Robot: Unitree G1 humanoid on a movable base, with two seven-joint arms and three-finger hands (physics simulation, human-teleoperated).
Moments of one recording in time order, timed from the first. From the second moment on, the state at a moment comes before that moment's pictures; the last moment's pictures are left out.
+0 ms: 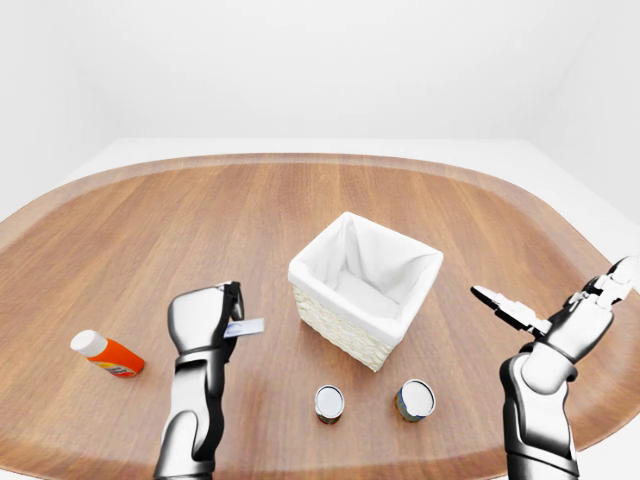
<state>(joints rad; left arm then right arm) 0.04 0.11 0.04 -0.07 1.24 0.09 0.25 0.00 -0.07 -0.39 -0.11 -0.09 -0.09 -0.52</state>
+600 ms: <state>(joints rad) -0.19 0.06 0.02 -0.38 1.51 0.09 -0.19 0.01 -0.07 -0.39 -0.12 -0.08 -0.09 -0.52</state>
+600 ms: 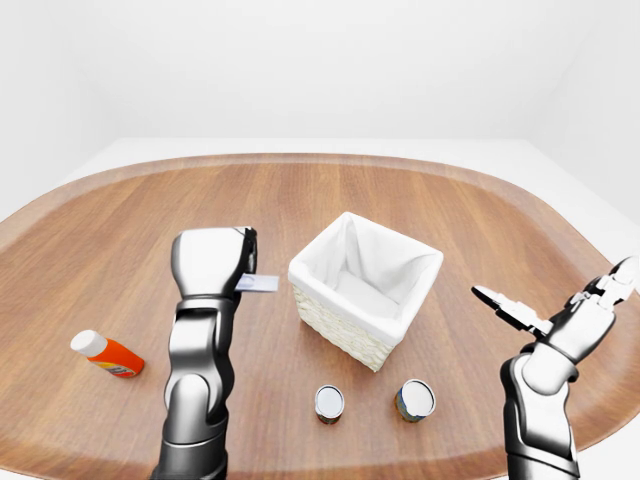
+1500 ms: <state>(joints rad) -0.53 -0.11 -0.11 -0.34 1.83 0.09 -0.48 0.01 -0.07 -0.39 -0.13 -0.09 -0.09 -0.52</state>
